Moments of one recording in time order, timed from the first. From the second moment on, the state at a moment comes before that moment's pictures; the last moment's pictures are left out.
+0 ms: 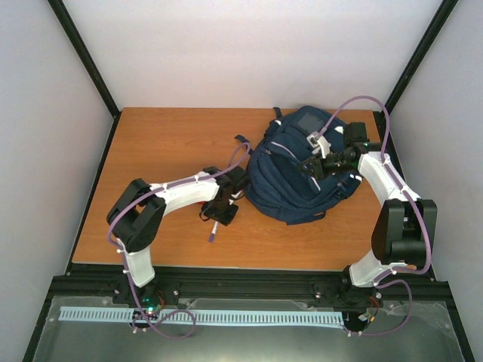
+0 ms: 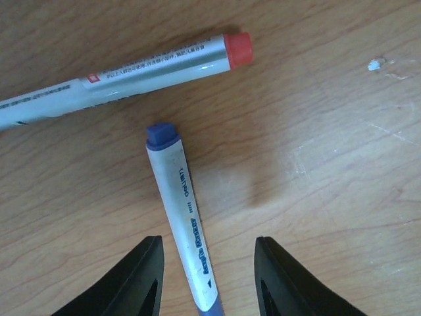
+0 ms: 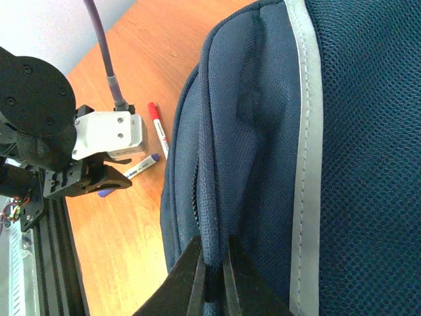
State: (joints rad) left arm -0.77 1.82 1.23 -0.98 -0.07 -0.35; right arm 0.02 1.59 1.23 -0.79 -0.96 -0.48
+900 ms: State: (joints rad) left arm -0.73 1.78 1.16 -0.93 -0.03 -0.35; right arm 0.02 1.59 1.23 -0.79 -0.98 -0.49
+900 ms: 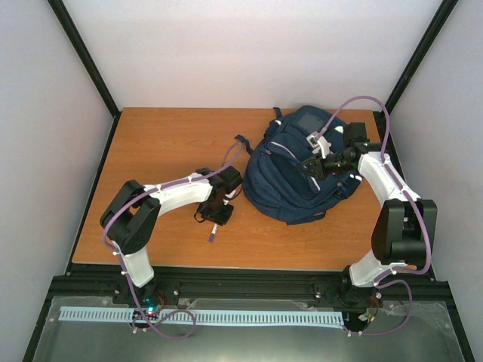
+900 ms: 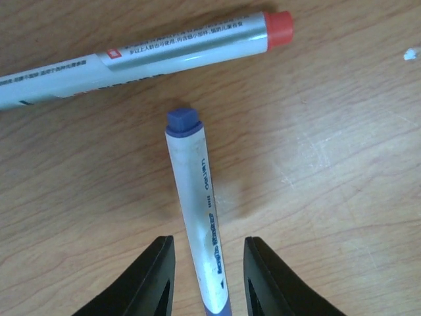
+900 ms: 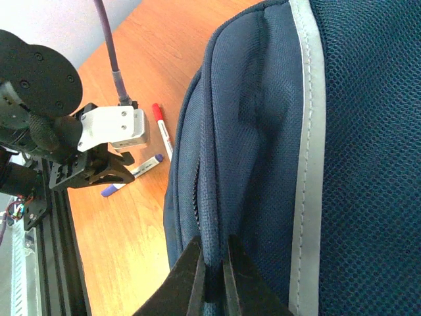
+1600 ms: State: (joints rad) left arm -0.68 1.80 1.11 -0.88 0.06 -0.36; right arm 0.02 1.58 1.23 -0.80 -0.98 -0.49
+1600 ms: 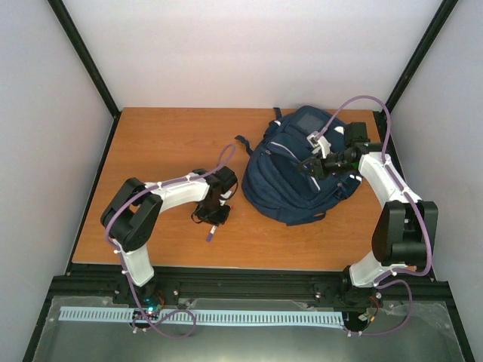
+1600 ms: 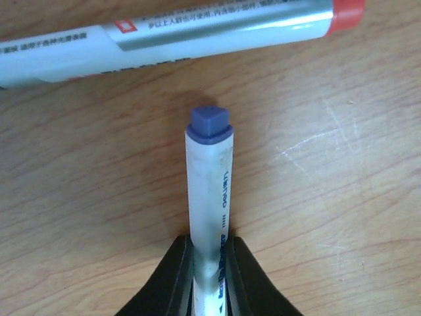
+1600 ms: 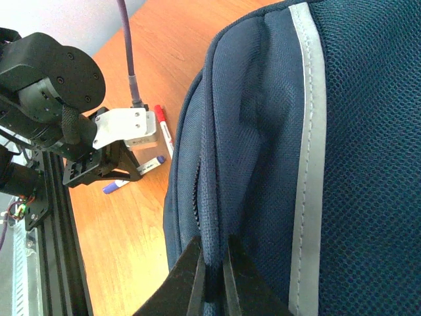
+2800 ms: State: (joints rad) left arm -0.73 1.75 1.50 -0.29 0.41 -0.88; right arm 0.02 1.66 1.65 -1.05 -0.84 -0.26
